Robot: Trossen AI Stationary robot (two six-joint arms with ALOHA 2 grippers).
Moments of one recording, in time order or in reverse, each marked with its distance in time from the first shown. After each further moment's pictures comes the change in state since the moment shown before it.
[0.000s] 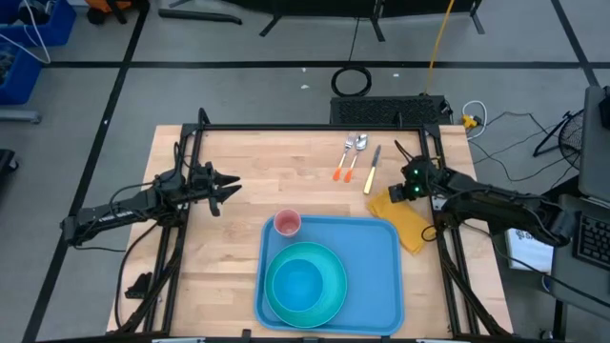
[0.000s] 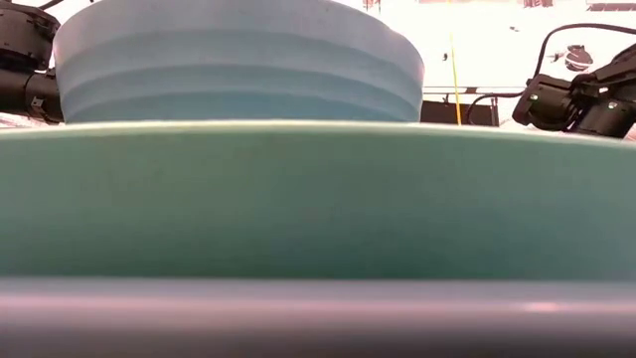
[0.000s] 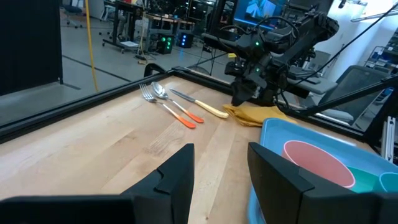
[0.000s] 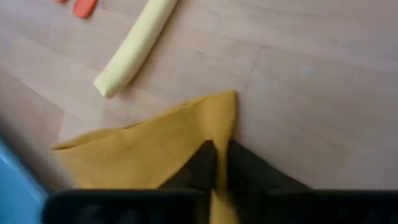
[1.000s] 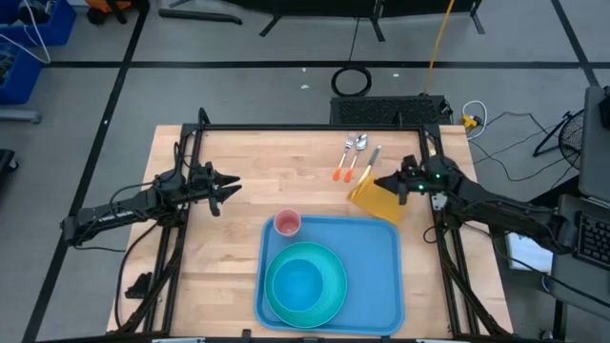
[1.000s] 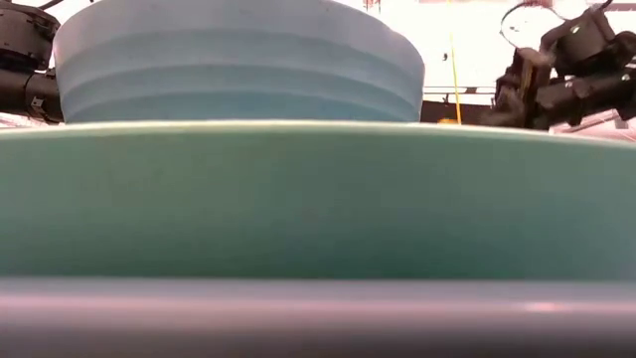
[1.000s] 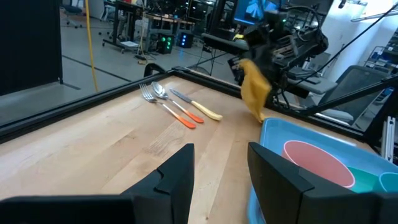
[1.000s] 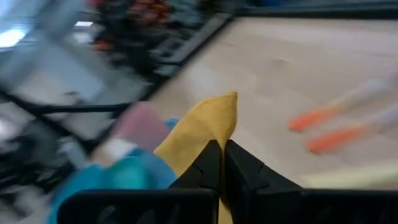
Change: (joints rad) left arm 0.000 0.000 0.000 0.000 0.000 0.000; right arm 0.147 -0.303 -0.023 0.500 -0.215 -0.044
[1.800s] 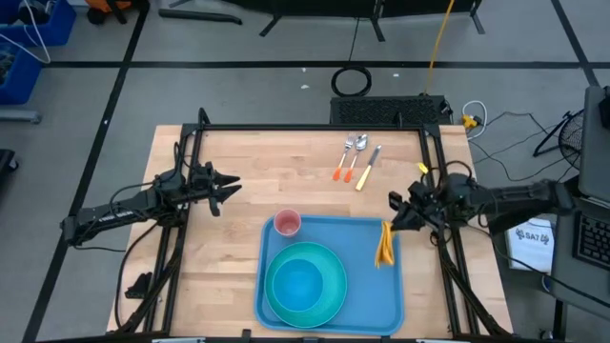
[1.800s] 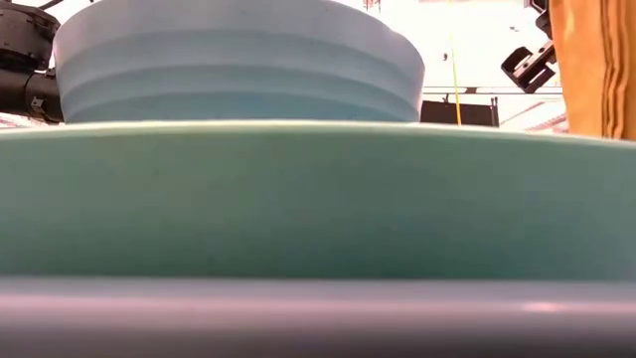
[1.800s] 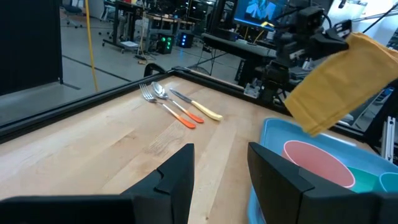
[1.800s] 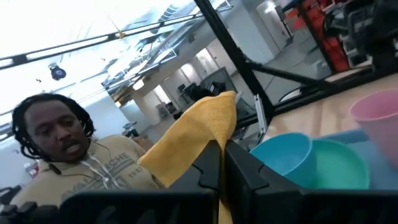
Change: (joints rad) left arm 0.000 0.000 0.000 0.000 0.000 0.000; right arm 0.543 -0.032 0.002 0.387 -0.151 0.133
